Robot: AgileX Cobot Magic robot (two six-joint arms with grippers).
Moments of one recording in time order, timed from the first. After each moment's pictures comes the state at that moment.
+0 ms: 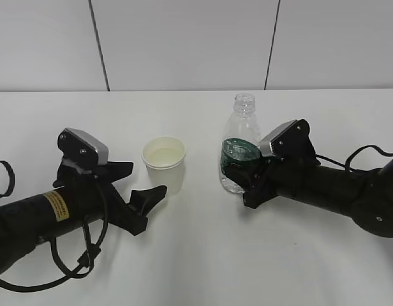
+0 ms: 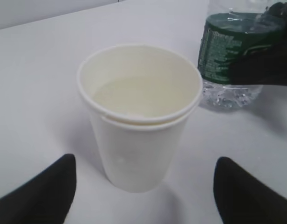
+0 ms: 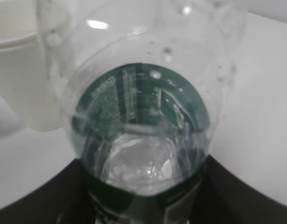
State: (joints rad) left arm -0.41 2.01 -0.54 0.39 -1.08 -0.10; right arm 0.18 2.12 -0.79 -0.62 -0.96 0.15
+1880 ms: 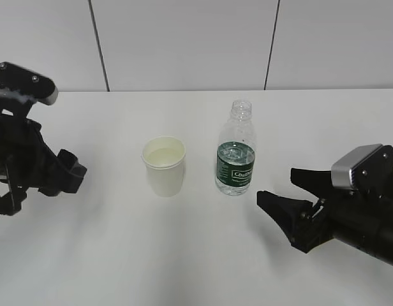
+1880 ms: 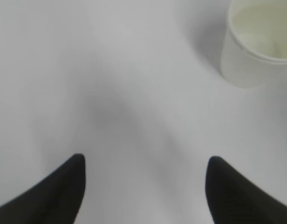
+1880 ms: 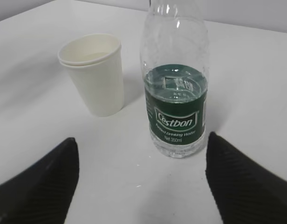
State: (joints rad) left arm -0.41 1.40 -0.69 0.40 0.23 -0.24; right arm 0.18 1.78 -0.30 -0.48 -1.14 0.14
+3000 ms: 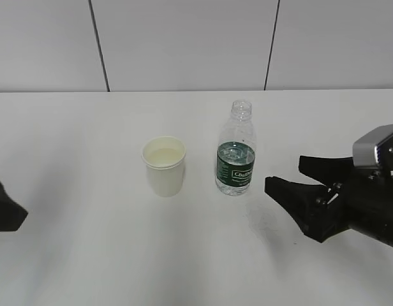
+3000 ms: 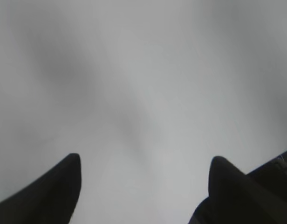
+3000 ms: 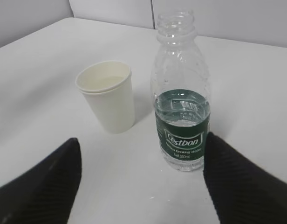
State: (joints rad) left arm -0.31 1.12 -0.76 -0.11 0.84 0.23; right arm 0.18 1.54 -0.29 -0.54 -0.96 0.31
